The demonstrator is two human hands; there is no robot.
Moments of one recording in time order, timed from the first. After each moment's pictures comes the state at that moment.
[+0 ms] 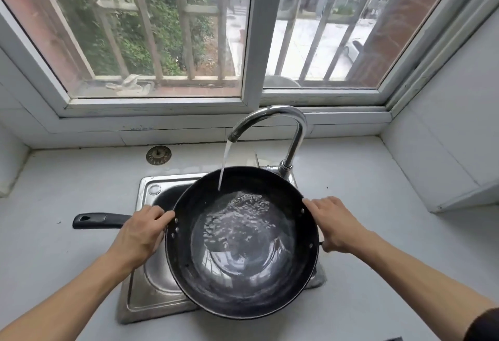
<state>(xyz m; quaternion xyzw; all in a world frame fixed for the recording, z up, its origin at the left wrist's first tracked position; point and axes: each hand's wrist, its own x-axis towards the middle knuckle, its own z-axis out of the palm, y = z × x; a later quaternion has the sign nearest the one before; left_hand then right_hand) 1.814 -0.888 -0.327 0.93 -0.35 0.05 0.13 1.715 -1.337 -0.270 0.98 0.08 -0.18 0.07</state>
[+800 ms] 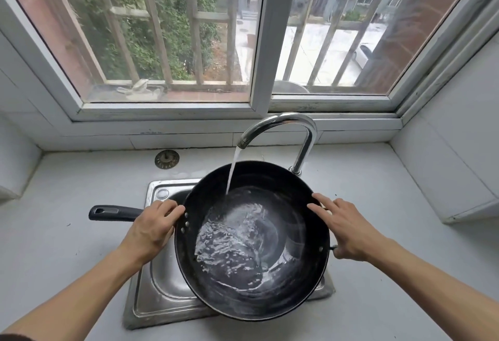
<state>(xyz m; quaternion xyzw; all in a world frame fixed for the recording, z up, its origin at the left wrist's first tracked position) 1.830 -0.895 -0.326 0.92 -0.36 0.09 0.12 1.713 -1.331 -0.240 0.98 0.07 -0.19 0.09</state>
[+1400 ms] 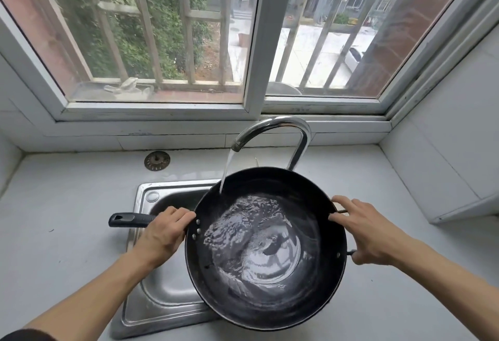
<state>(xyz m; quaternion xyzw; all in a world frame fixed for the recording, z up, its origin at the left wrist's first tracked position) 1.837 -0.926 -0.353 0.90 -0.39 0.01 0.17 1.697 -1.345 -0.183 0.97 0.04 -0.23 0.10</state>
